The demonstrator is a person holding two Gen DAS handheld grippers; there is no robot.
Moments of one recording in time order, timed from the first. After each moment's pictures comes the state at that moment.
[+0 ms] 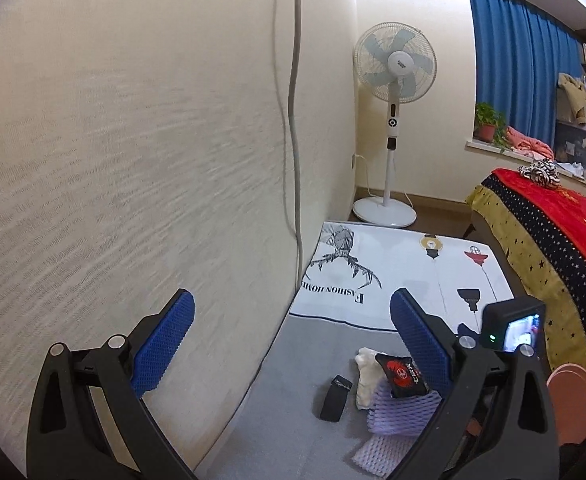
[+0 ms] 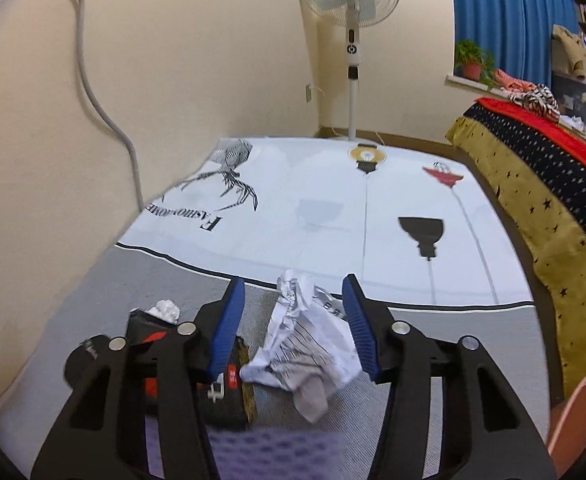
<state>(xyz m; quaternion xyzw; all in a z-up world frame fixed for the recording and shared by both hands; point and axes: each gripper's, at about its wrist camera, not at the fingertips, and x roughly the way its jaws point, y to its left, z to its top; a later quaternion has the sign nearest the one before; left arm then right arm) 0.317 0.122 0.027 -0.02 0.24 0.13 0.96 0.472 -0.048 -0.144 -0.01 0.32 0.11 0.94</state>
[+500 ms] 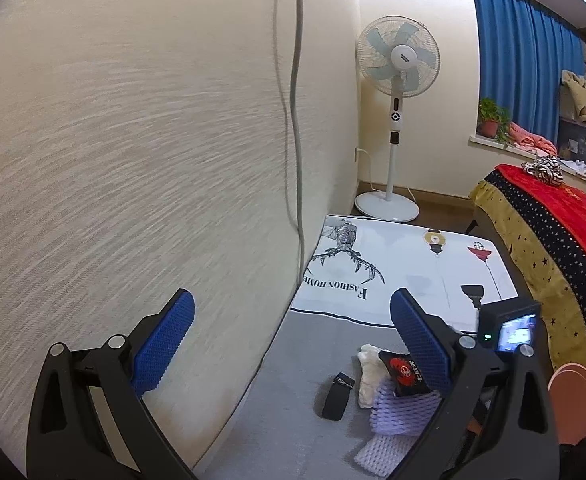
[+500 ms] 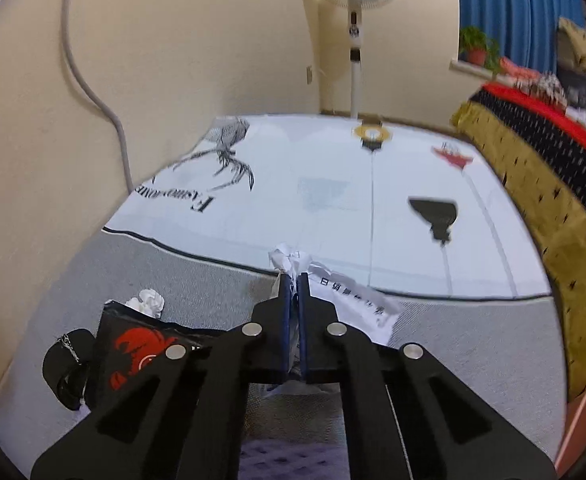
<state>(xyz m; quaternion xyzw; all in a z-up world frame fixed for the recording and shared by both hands) 0.323 0.125 0.022 -0.02 0.24 0.14 0.96 0.474 -0.051 -0.148 -0.02 0.33 0.10 0.94</state>
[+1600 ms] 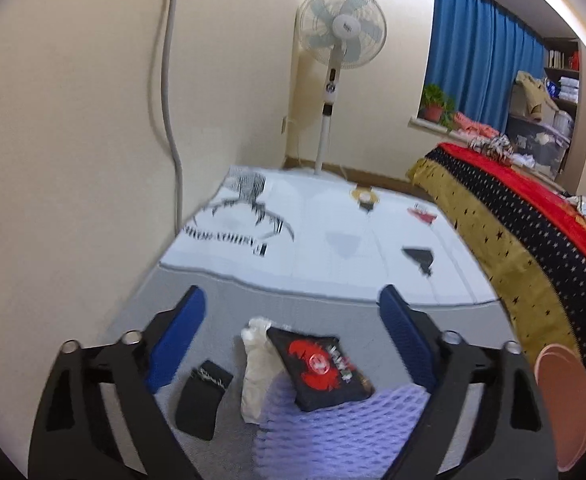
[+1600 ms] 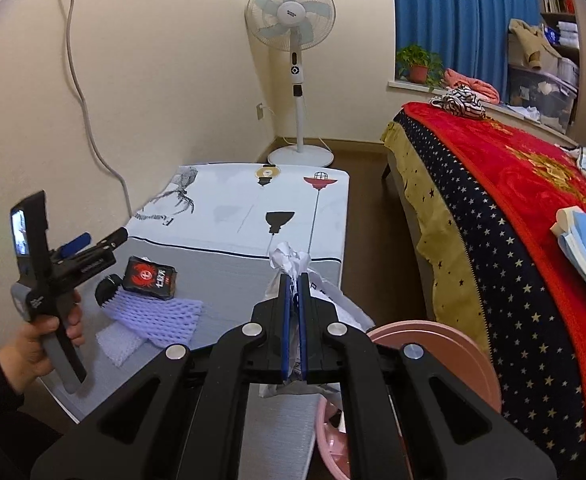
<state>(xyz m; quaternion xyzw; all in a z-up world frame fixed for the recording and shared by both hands) 0.398 0.067 -0.108 -0.07 0.27 0.01 0.96 0.313 -0.235 -0.025 0.00 0.32 0.06 0.95</state>
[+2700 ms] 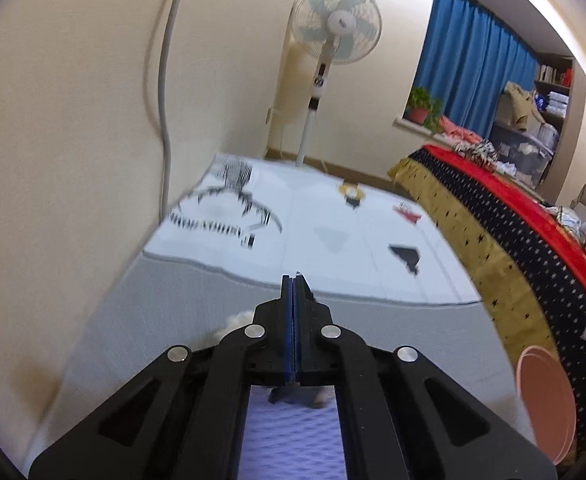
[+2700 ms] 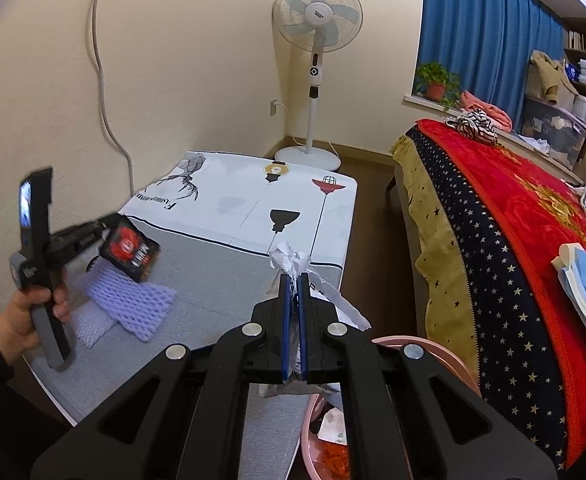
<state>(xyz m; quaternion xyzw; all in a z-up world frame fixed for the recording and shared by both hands) 0.401 0.084 -0.103 -0.10 0.26 -0.04 0.96 0.314 -0.216 -0.027 -0.06 0.31 0.07 0.95</state>
